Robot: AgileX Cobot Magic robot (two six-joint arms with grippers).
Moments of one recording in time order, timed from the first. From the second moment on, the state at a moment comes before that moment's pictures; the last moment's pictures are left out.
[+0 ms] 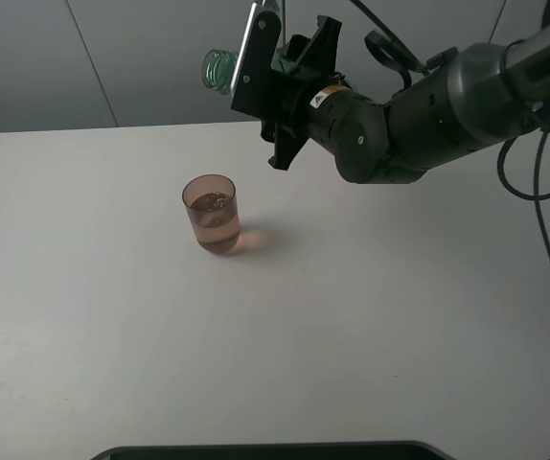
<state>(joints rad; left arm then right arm) -0.13 0.00 -0.51 0.18 1.08 -0.07 0.72 1.93 -0.96 0.49 -0.70 -1.33</state>
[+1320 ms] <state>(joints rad) -0.13 0.00 -0.51 0.18 1.08 -0.07 0.04 1.85 -0.74 0.14 -0.65 -0.07</state>
